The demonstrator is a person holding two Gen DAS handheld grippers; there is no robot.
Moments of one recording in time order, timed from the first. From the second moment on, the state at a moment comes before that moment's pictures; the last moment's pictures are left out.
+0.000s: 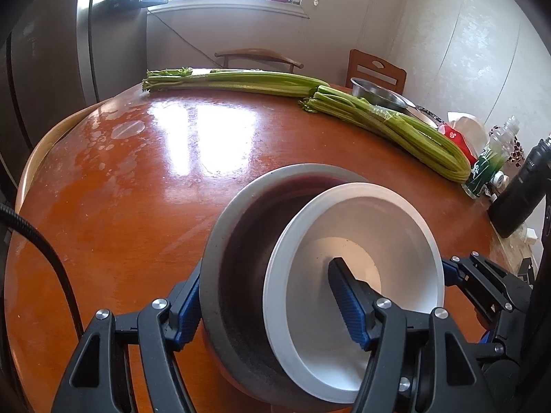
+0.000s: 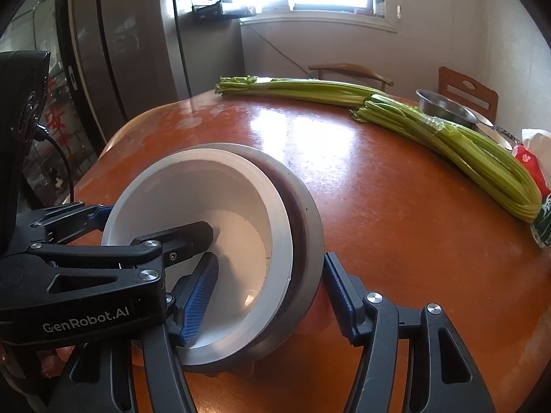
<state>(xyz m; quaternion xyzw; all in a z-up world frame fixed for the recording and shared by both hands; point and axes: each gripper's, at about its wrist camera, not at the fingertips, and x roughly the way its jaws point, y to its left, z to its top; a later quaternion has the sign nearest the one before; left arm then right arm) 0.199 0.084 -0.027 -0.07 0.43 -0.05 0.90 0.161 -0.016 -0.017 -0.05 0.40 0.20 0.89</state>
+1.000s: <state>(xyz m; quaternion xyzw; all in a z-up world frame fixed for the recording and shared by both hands) 0.178 0.102 -0.007 -0.07 0.40 -0.03 0.91 0.146 -0.017 -0.002 -0.05 0.37 0.18 0.91</state>
